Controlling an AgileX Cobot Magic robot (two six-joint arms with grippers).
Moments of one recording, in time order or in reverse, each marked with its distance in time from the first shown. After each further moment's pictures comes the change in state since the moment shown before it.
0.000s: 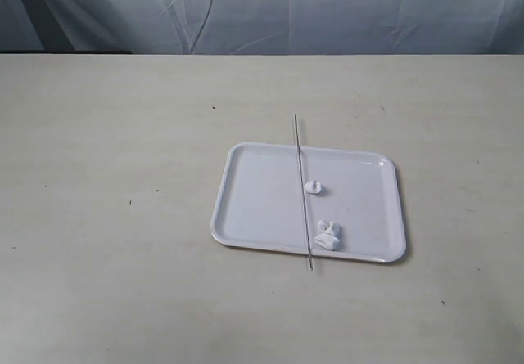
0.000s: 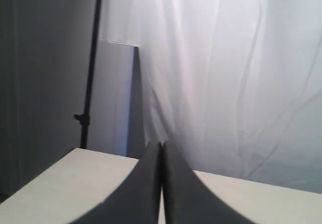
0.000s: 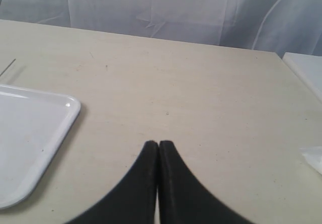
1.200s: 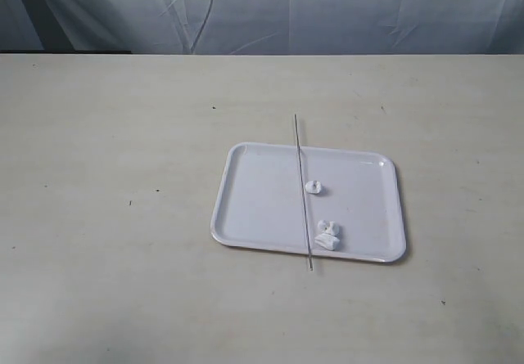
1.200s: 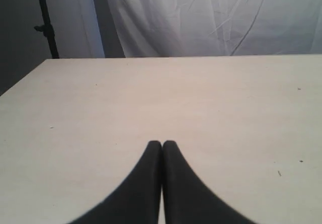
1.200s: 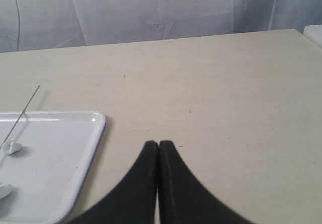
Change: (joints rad) left arm 0.009 -0.195 0.239 -1.630 0.046 1.753; right arm 0.000 0.000 0.000 0.111 0.000 0.100
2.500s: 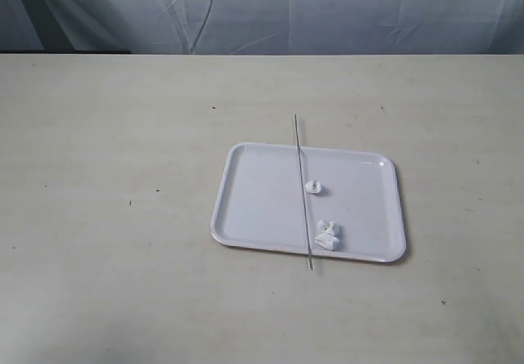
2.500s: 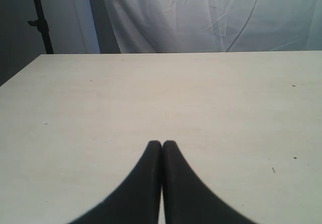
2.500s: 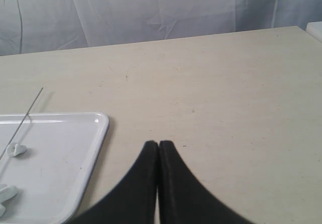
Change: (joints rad) left arm 0.000 0.000 0.000 -0.064 0.012 0.052; right arm 0.000 0.000 0.000 0.019 0.000 0.004
